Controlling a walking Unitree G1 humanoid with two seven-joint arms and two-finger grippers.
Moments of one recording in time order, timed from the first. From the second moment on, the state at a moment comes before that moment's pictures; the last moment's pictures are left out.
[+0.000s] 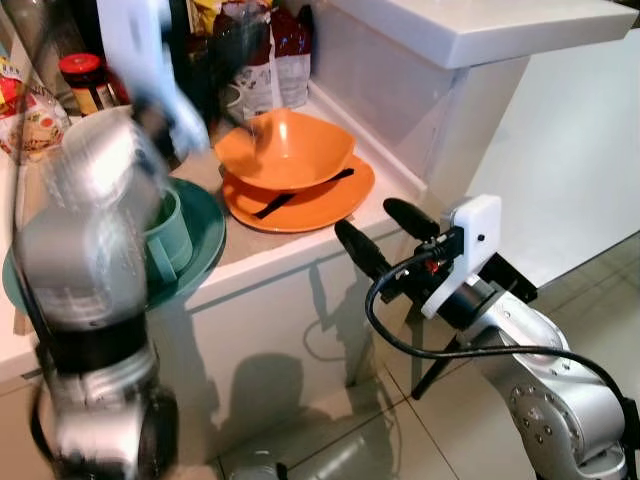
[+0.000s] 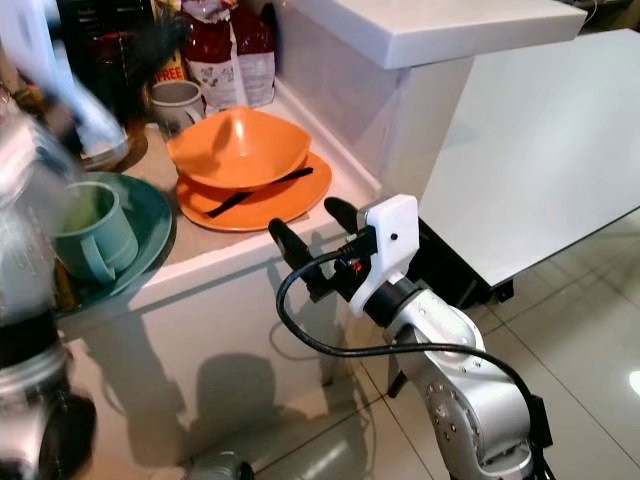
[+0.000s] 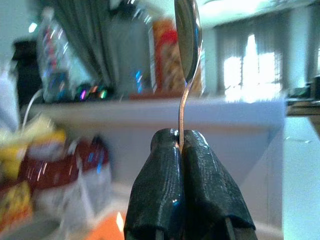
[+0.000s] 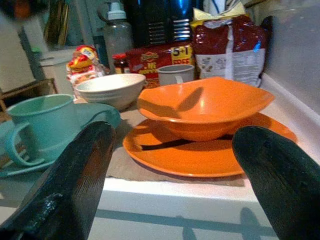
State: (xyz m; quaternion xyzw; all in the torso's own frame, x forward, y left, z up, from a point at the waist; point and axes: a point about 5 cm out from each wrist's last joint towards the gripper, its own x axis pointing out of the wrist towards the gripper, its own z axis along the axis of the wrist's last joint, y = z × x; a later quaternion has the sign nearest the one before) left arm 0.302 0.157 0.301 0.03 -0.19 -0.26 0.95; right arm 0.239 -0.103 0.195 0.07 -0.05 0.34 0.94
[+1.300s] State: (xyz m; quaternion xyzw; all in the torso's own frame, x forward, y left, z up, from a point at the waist) left arm 0.264 0.151 0.177 0.10 -0.06 -0.19 0.97; right arm 0.231 -0.122 0.165 0.06 -0.04 0.20 0.98
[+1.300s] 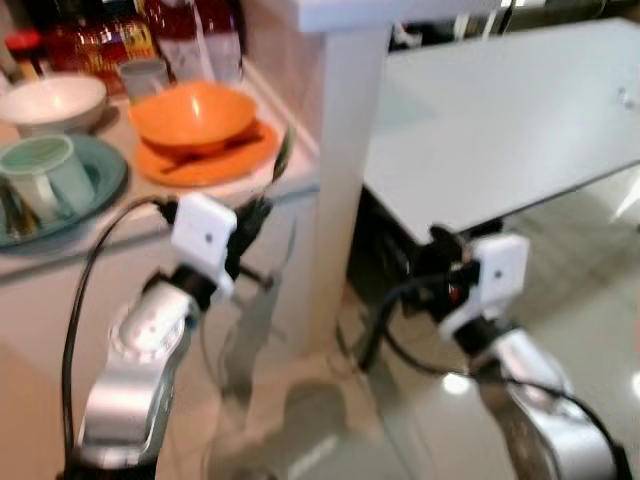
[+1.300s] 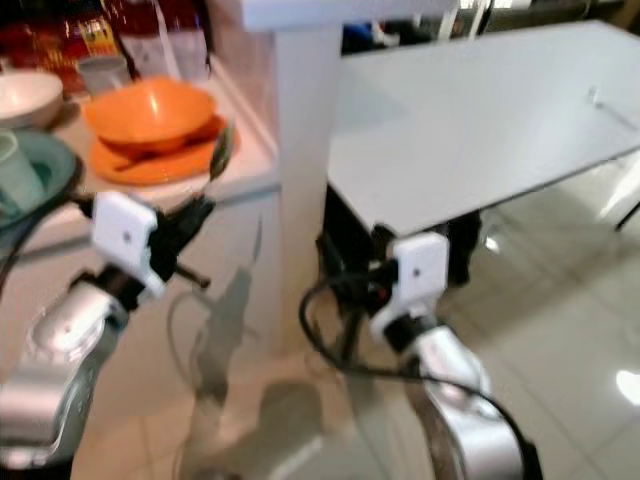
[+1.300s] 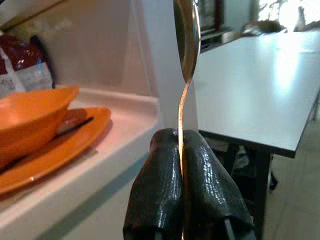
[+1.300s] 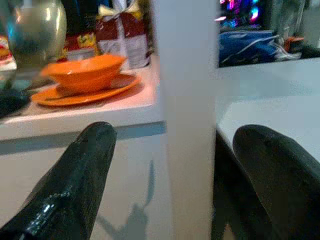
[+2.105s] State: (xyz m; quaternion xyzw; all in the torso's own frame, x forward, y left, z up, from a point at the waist) left arm 0.290 0.132 0.184 0.10 -0.07 -0.17 0.98; right arm 0.253 -0.149 0.162 0.04 -0.05 0.07 1.00
